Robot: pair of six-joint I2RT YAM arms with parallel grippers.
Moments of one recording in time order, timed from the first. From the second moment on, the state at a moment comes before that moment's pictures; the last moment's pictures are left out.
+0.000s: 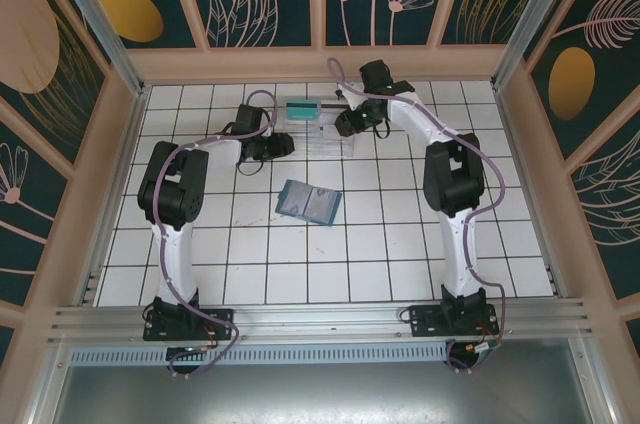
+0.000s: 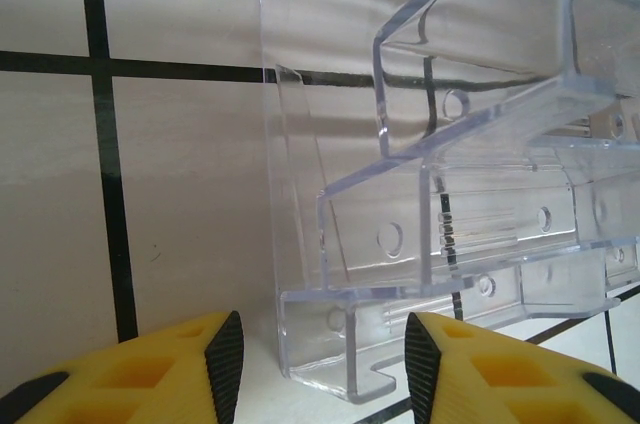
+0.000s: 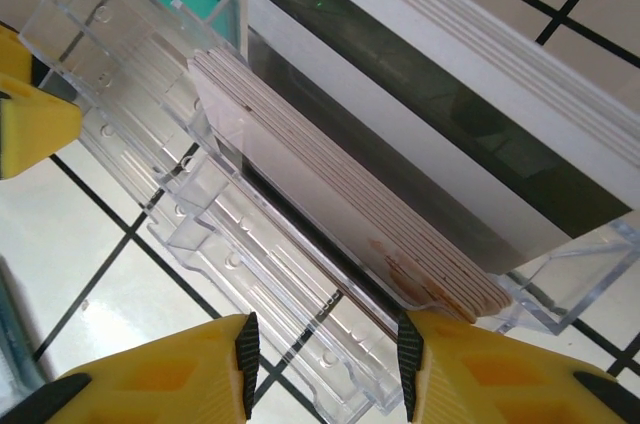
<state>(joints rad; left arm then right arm) -0.29 2.12 1.33 -0.08 0.37 -0.47 0.37 2.24 1.94 -0.74 -0.34 -0.24</state>
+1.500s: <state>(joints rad) -0.29 2.15 1.37 -0.10 0.38 -0.45 0.42 2.23 1.88 -0.61 -0.20 -0.35</state>
